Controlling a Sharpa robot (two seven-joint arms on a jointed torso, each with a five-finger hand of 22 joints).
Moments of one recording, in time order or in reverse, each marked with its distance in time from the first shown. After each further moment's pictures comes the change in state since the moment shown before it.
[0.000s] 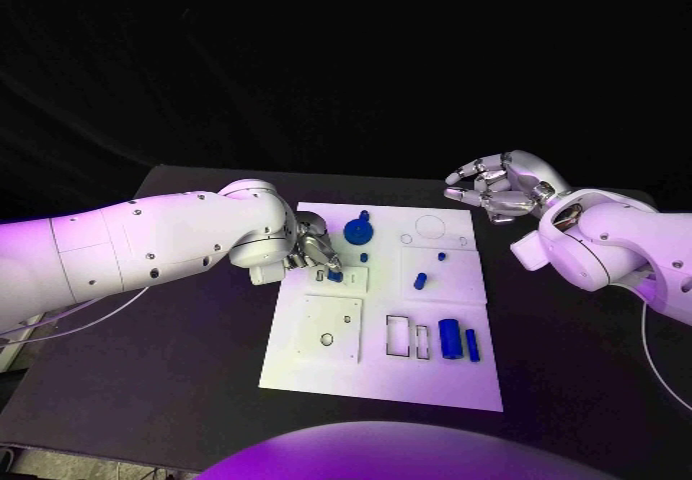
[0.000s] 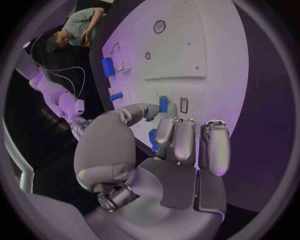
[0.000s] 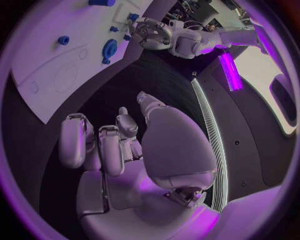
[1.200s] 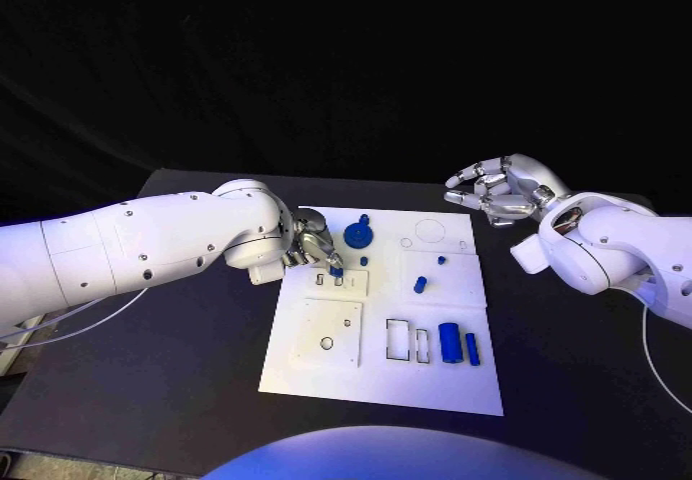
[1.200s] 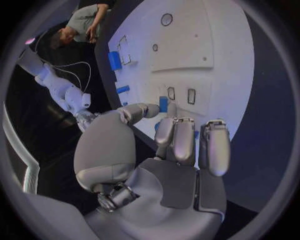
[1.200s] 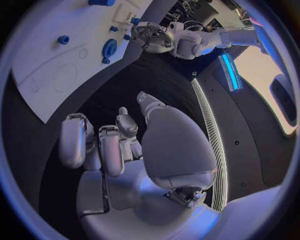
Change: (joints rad) left arm 0.001 -0.019 0.015 0.006 0.010 -0.031 0.060; left_hand 0.000 0.000 0.000 0.000 0.000 0.000 0.000 0.000 0.000 -0.001 -0.002 0.000 0.003 0.000 0.000 0.000 0.000 0.000 -0.004 -0.004 0.000 0.000; right arm 0.001 -0.002 0.001 0.001 0.000 0.000 0.000; right_hand 0.000 0.000 0.000 0.000 0.000 0.000 0.000 0.000 0.000 0.000 0.000 0.000 0.000 0.000 0.000 0.000 0.000 0.000 0.000 0.000 0.000 0.000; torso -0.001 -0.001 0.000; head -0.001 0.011
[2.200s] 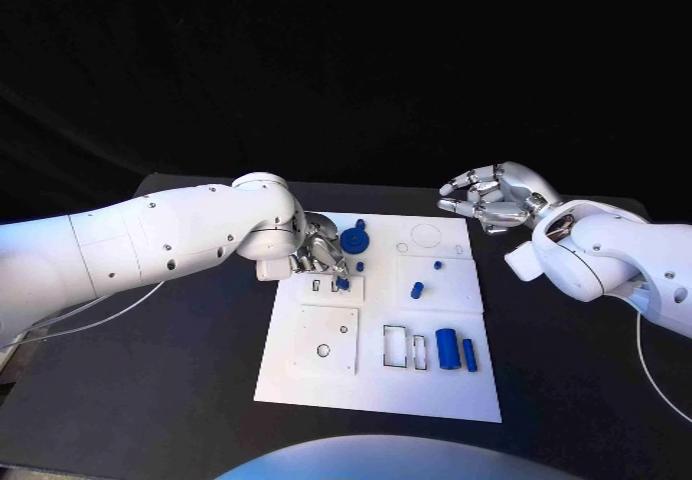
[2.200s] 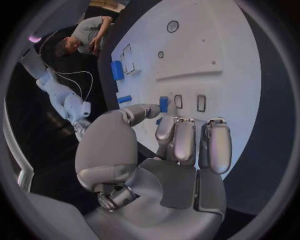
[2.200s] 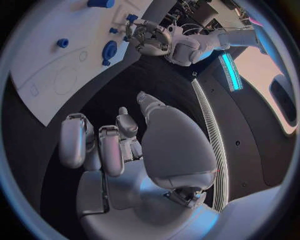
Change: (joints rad) left arm 0.015 0.073 0.024 -0.078 0.031 0.179 -0.035; left_hand 0.022 0.030 0.004 0.004 -0.145 -0.012 -0.009 -0.014 0.000 -0.020 0.012 -0.025 -0.026 0.004 0.011 0.000 -0.002 0.000 -0.014 0.014 -0.015 0.000; right arm 0.000 0.013 0.001 0.005 0.000 0.000 0.001; right_hand 0.000 0.000 0.003 -0.003 -0.004 0.000 0.000 0.000 0.000 0.000 0.000 0.000 0.000 0.000 0.000 0.000 0.000 0.000 0.000 0.000 0.000 -0.001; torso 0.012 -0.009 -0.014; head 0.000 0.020
